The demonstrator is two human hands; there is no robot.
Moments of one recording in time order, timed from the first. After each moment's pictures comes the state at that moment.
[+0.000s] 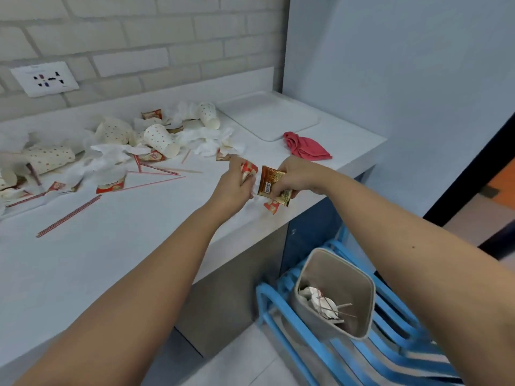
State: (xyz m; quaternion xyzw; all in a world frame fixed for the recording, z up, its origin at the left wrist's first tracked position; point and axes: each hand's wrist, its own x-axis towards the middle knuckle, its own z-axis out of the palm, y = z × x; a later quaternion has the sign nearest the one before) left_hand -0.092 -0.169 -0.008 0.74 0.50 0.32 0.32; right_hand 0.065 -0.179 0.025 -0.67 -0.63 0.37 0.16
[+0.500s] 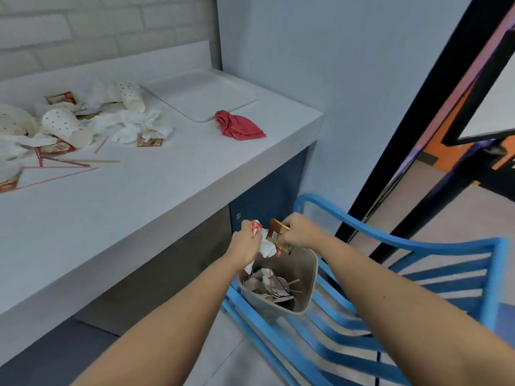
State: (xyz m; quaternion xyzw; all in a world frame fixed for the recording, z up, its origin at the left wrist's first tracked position) left_hand 0.054 -0.248 -0.157 0.71 0.53 0.11 0.45; right_hand 0.197 -0.286 -0.123 -0.77 -0.54 0.33 0.10
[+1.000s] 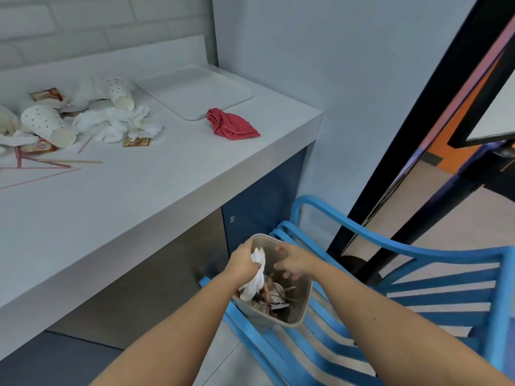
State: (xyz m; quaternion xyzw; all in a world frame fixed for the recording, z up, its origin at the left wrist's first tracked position) left_hand 0.073 -0.250 -0.199 0.73 0.54 0.04 0.42; right_hand 0.217 -0.297 -0.188 -0.75 -0.44 0.48 0.09
